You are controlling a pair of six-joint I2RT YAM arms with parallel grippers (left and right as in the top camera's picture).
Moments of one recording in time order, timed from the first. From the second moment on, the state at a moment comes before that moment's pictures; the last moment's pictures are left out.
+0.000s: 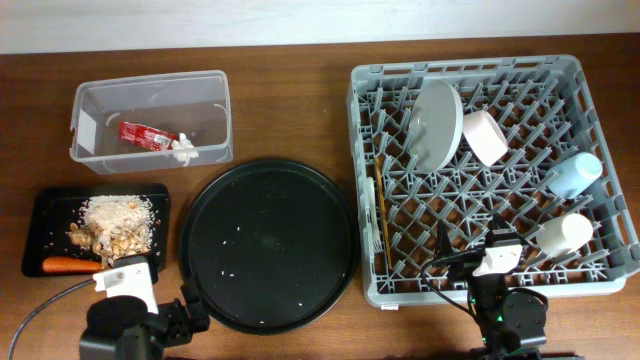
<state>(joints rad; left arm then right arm) -0.19 0.45 0.95 -1.26 -0.19 -0.30 0.09 0.01 0.02 -0.08 0.02 0.00</state>
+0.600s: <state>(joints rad) -0.03 0.06 0.06 -0.04 -0.16 -0.22 0.09 0.01 0.01 -0.08 0.01 0.00</state>
